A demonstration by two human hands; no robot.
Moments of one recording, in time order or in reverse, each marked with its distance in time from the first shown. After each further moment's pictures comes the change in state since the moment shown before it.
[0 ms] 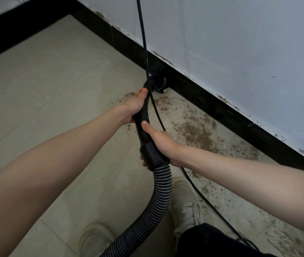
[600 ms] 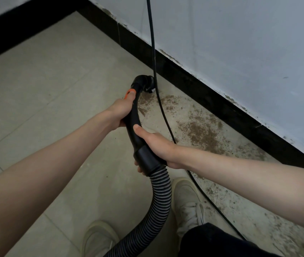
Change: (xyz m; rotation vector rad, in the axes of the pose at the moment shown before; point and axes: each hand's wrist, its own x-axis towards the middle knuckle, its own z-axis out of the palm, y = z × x) left_hand -0.007 -0.021 -0.036 -0.068 0.092 -0.012; right_hand -0.003 -0.005 0.019 -0.068 -0.176 -0.007
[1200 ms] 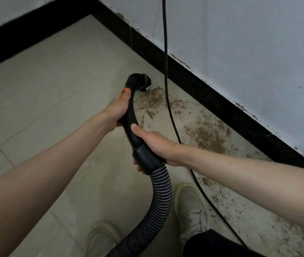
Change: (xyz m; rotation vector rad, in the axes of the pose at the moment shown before) left_hand -0.003 -0.002 -0.028 -0.064 0.123 0.023; right_hand 0.018 -0.011 0.007 -0.074 -0.078 -0.034
